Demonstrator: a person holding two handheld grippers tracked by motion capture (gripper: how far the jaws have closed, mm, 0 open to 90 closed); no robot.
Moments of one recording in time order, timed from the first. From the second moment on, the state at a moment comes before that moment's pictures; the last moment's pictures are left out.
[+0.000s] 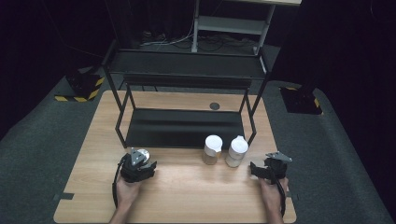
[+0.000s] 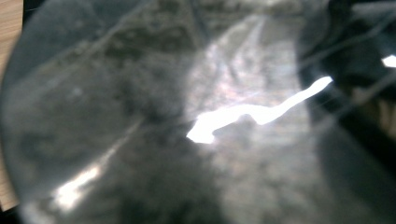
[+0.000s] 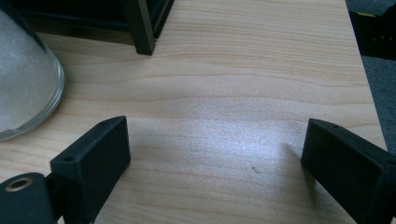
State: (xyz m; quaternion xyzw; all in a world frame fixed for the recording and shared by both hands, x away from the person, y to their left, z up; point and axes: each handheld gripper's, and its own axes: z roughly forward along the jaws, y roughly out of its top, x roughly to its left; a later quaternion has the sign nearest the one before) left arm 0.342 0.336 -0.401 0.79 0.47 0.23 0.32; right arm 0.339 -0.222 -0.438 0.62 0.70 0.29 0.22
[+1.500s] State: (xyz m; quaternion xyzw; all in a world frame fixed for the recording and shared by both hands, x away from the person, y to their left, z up) left arm 0.343 0.338 -0.399 0.79 0.47 0.22 0.32; right arm 0.339 -0.222 -0.438 0.62 0.70 0.30 0.22
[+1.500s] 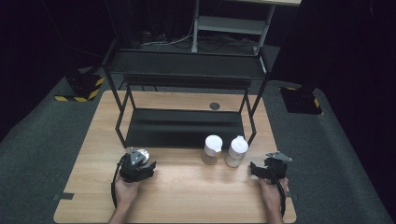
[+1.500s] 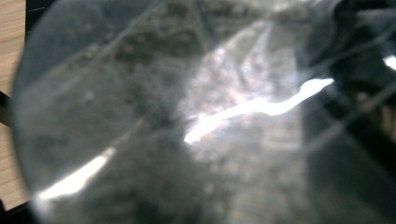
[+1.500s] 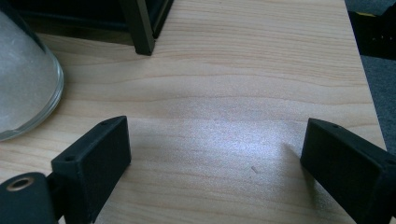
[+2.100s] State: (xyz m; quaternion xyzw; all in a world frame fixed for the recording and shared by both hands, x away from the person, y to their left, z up) left arm 0.344 0.338 -0.396 0.80 0.46 0.22 0.32; right arm 0.339 -0.222 -0.438 0.62 0.70 0.30 0.22
